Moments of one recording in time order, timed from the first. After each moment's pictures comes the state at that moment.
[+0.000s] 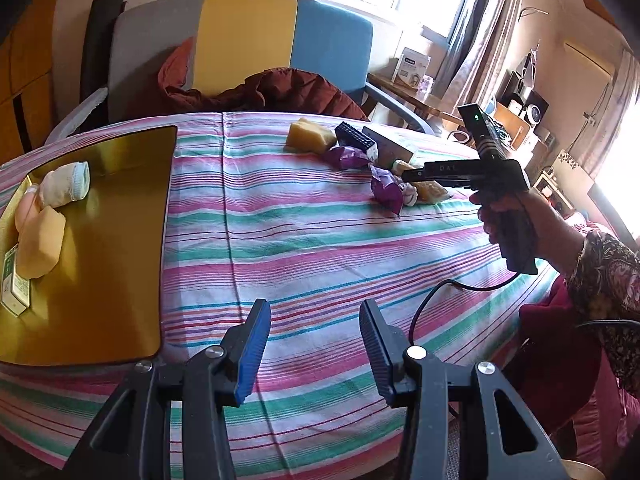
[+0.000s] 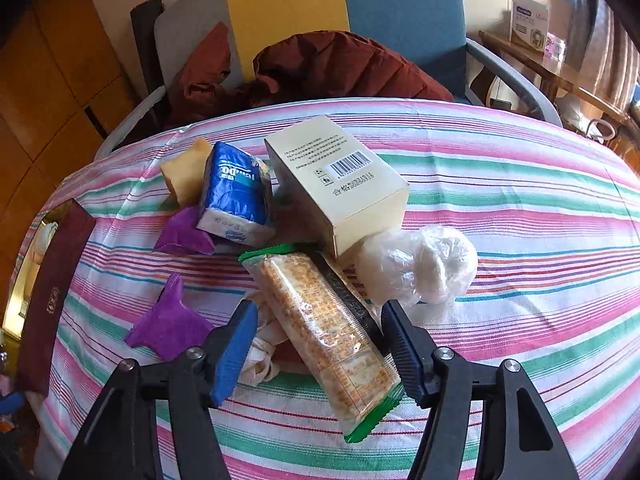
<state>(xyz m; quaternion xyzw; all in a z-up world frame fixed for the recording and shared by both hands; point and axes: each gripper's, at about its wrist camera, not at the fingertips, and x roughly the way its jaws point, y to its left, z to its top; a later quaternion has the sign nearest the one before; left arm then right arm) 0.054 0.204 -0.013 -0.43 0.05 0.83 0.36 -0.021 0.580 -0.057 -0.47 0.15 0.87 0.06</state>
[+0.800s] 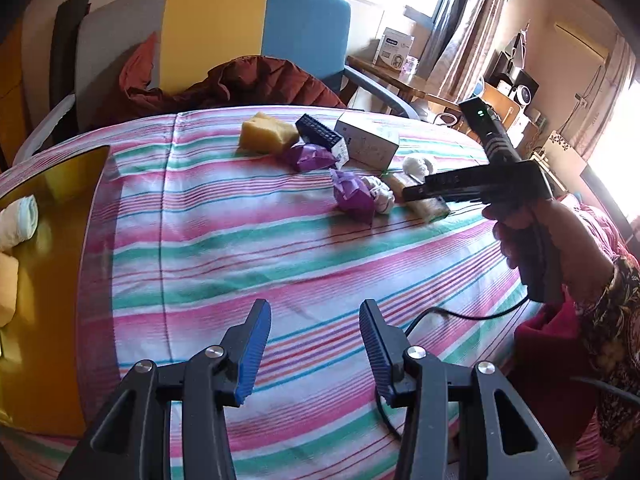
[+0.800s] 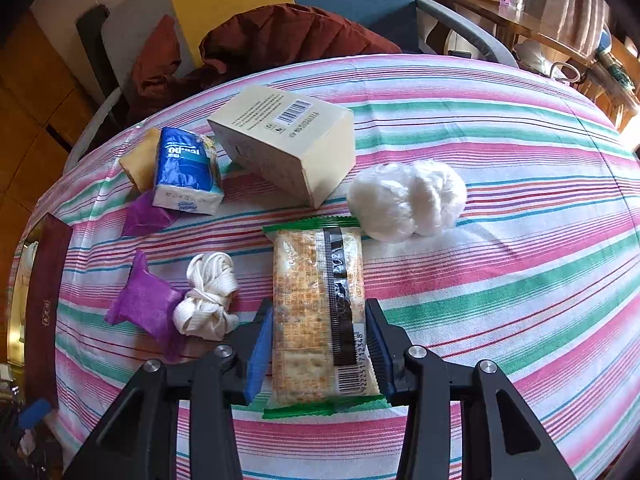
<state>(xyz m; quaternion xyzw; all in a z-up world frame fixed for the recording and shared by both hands) 0.035 0.278 -0.013 -0.44 0.07 0.81 0.38 0.002 0.591 -0.058 -0.53 0.17 0.83 0.11</state>
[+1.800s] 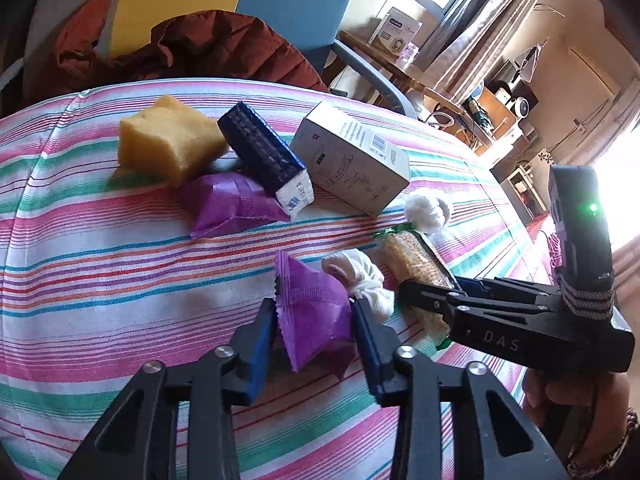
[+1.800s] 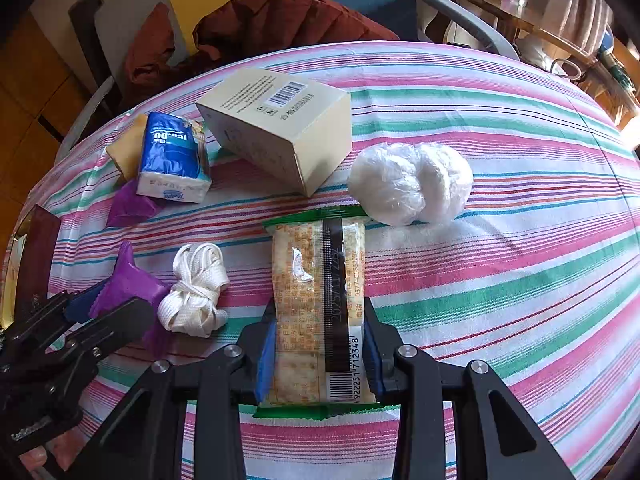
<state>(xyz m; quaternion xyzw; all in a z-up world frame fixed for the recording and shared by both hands) -0.058 0.411 -0.065 -0.50 0.02 0.76 0.42 -0.001 0.598 -0.062 -0.54 0.16 0.82 0.12</state>
